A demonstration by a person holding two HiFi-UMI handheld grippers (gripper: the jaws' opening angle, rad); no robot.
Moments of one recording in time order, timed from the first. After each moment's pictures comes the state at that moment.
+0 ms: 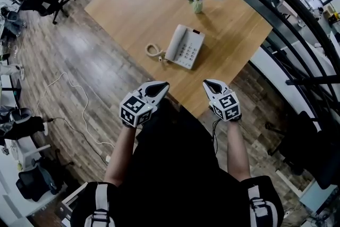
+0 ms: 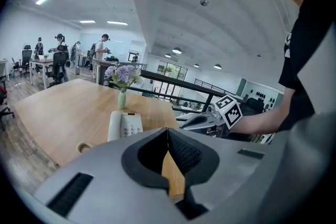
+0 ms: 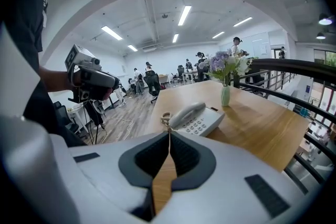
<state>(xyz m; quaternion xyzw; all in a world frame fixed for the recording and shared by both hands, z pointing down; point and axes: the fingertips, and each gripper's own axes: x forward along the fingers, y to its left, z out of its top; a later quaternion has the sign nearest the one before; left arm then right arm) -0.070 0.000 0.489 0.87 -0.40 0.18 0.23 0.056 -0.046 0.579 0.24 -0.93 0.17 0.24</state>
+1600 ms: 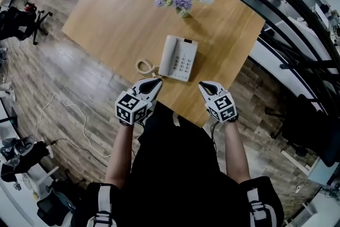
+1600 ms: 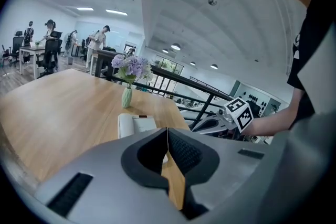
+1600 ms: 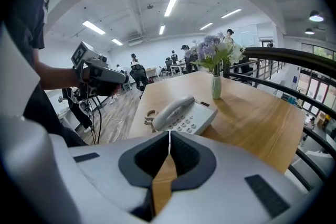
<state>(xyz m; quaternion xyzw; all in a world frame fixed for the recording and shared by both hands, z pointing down) -0.117 -0.106 0.530 0.87 -0.36 0.18 0.27 0.031 -0.101 0.609 0.30 -0.89 0.21 0.27</state>
